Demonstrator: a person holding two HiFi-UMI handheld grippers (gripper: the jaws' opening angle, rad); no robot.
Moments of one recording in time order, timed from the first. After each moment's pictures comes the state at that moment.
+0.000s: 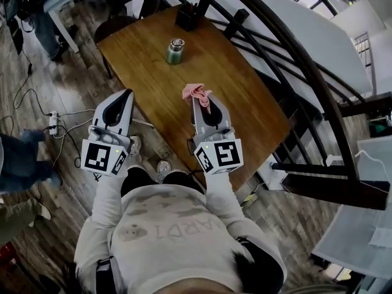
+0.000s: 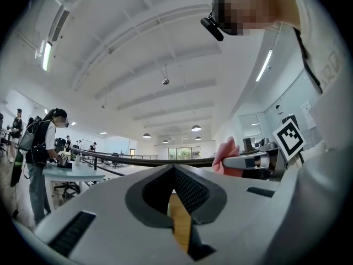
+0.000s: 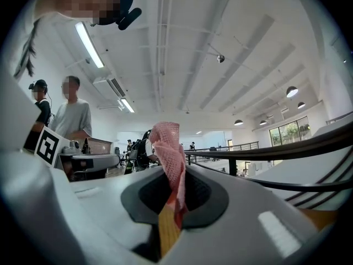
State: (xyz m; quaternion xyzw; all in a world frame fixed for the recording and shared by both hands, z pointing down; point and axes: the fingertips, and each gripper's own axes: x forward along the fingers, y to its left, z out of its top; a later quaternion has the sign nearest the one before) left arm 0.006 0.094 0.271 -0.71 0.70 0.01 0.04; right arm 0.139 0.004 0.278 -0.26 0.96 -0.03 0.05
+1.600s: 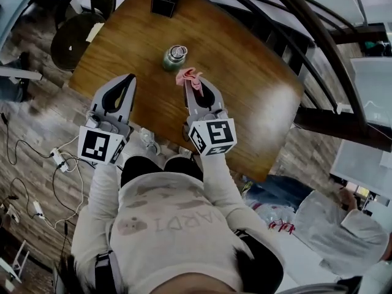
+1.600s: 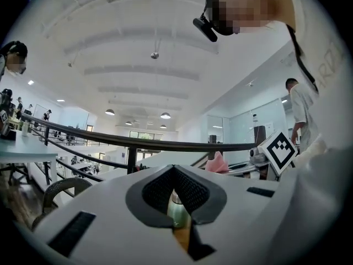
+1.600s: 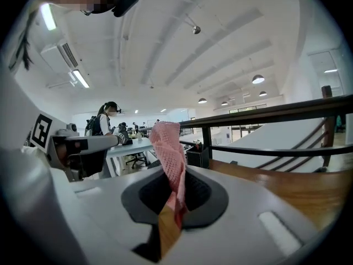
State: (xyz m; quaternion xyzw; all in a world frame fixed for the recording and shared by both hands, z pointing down) left arm -0.188 -0.142 0.353 -0.86 0.51 -0.01 -0.05; right arm -0.056 -0.174 0.400 -0.45 0.89 -0.11 -0.06
